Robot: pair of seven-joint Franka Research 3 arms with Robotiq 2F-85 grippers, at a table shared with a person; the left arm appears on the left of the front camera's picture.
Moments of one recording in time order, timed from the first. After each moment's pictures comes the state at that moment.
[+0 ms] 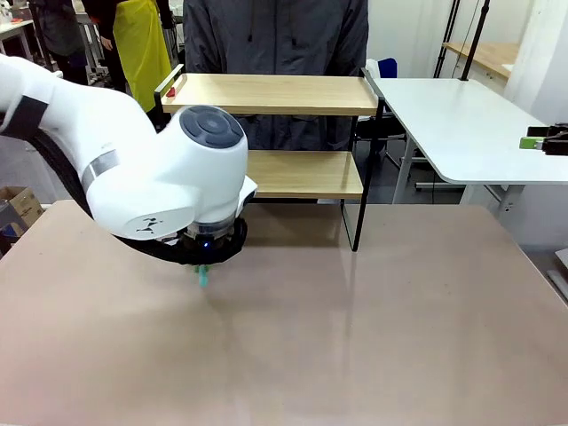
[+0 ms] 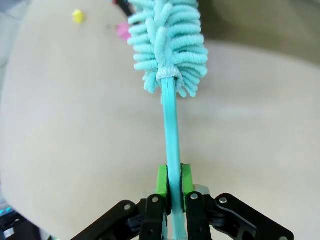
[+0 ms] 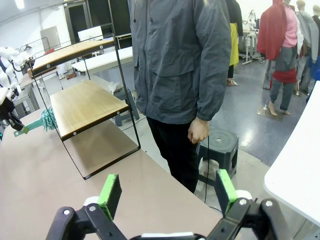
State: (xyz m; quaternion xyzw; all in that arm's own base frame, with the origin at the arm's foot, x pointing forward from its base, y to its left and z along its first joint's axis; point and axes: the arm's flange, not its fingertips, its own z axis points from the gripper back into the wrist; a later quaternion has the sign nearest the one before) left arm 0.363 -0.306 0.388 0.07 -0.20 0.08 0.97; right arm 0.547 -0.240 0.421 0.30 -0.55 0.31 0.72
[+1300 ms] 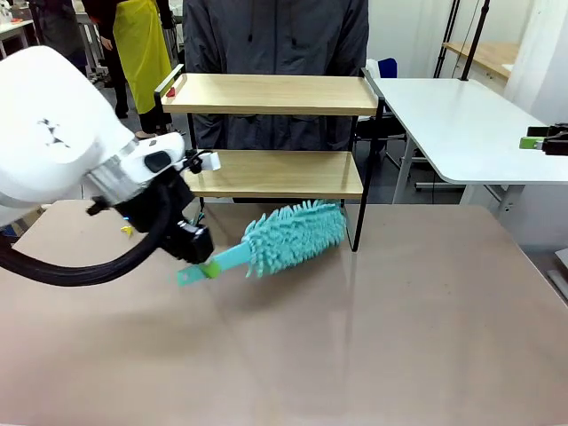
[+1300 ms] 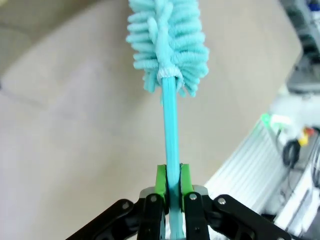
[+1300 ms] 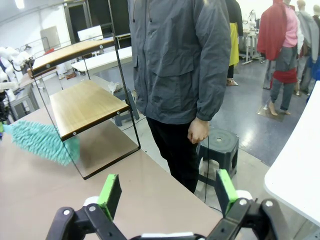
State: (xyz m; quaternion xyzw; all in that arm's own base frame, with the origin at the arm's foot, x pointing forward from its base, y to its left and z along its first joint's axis) left arm 0.347 -0.216 0.435 -0.25 -0.07 -0.30 0.92; right arm 0.547 -0.240 0.421 0.30 -0.55 0.31 0.72
